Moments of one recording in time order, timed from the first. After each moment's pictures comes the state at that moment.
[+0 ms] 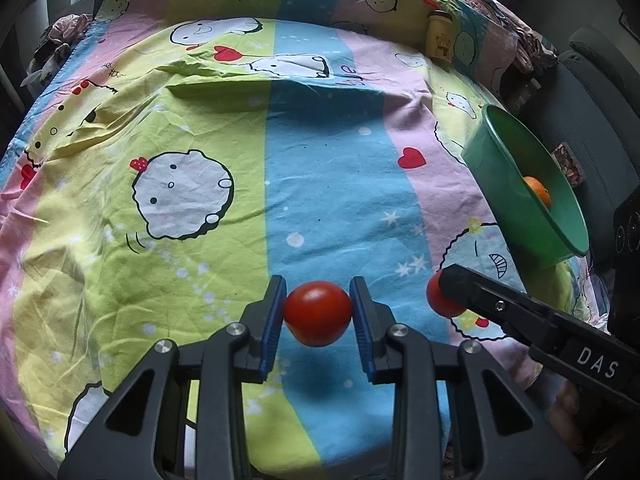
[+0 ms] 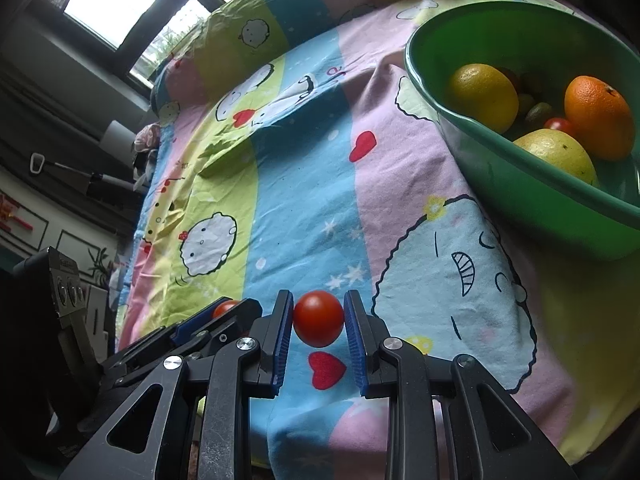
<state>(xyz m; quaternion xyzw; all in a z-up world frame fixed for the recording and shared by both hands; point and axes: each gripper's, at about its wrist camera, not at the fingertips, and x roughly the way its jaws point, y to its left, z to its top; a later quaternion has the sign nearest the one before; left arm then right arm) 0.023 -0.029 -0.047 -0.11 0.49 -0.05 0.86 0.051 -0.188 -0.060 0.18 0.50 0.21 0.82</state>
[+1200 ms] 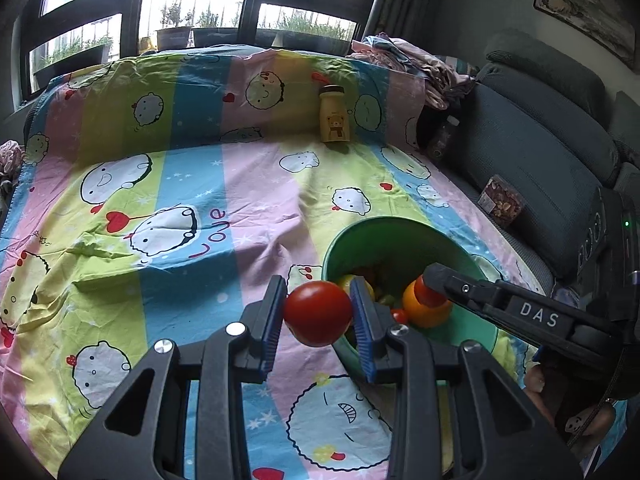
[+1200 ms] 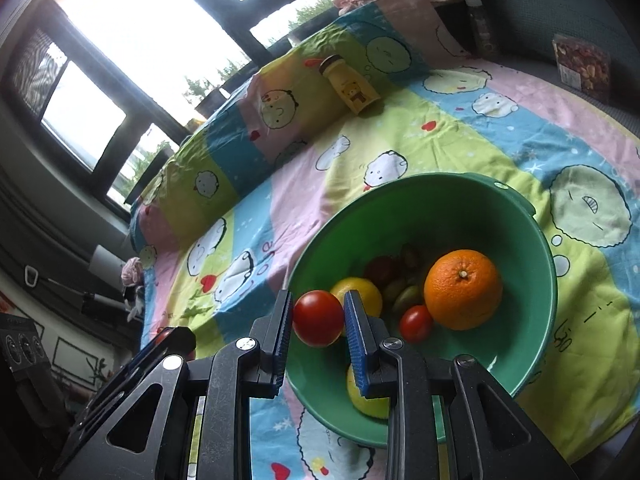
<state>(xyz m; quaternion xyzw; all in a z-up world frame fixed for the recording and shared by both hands) 0.085 -0.133 0.049 -0.06 0.37 -0.14 0.92 0.095 -0.313 0.009 0.29 0.37 0.09 0.88</state>
